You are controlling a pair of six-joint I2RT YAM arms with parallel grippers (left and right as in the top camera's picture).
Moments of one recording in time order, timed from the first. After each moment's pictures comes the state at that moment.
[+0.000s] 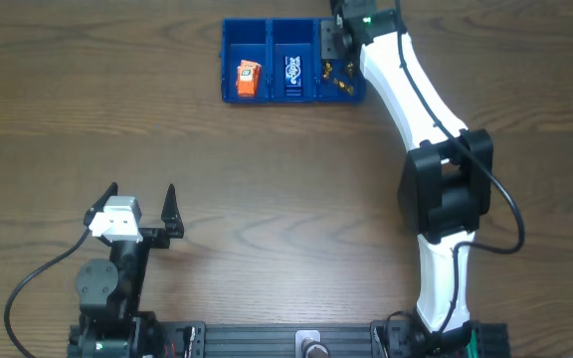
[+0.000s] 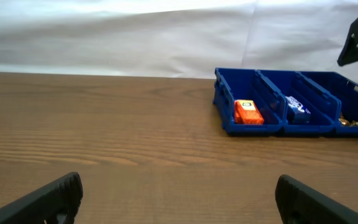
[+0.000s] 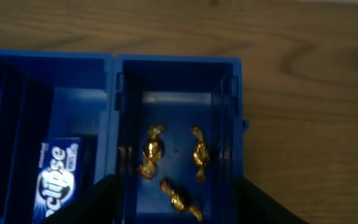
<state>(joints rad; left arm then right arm) -0.04 0.02 0.02 -0.12 0.05 -0.06 0.31 2.19 1.98 -0.74 0.21 0.21</state>
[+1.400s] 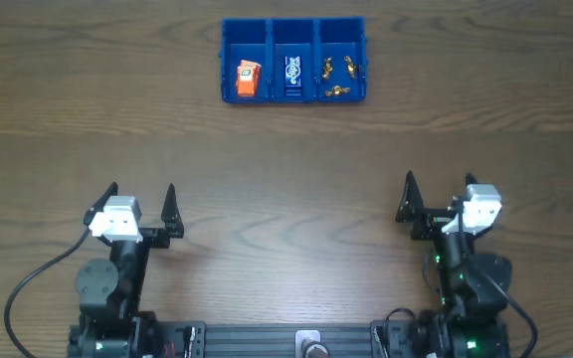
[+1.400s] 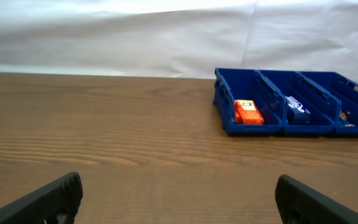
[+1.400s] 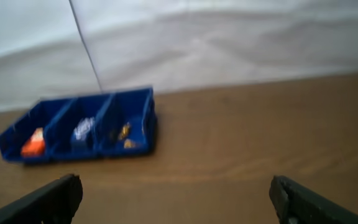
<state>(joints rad) -0.04 0.02 0.02 -0.12 0.05 -0.06 0.05 0.14 0.17 -0.11 0.02 0.14</state>
